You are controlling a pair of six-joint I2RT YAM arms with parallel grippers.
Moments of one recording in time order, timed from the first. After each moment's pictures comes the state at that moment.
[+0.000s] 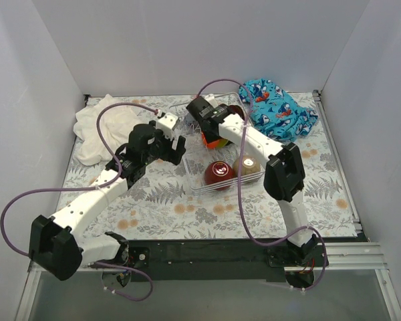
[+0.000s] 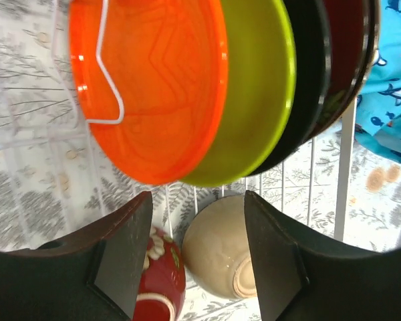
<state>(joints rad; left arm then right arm) -0.52 1.15 0.90 -0.18 0.08 0.04 0.76 2.16 2.03 -1.00 0.63 0.28</state>
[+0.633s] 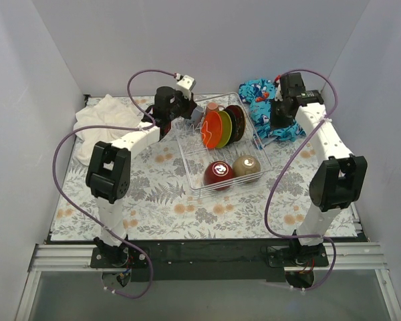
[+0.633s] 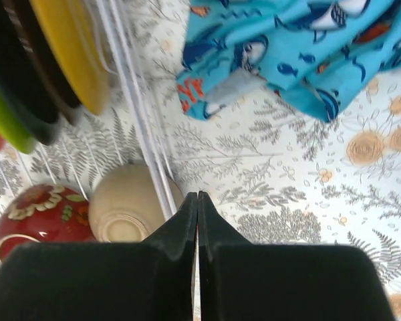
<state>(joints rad) -0.39 1.93 1.46 0.25 0.26 0.05 0.21 1.77 1.74 -0.93 0.01 0.14</state>
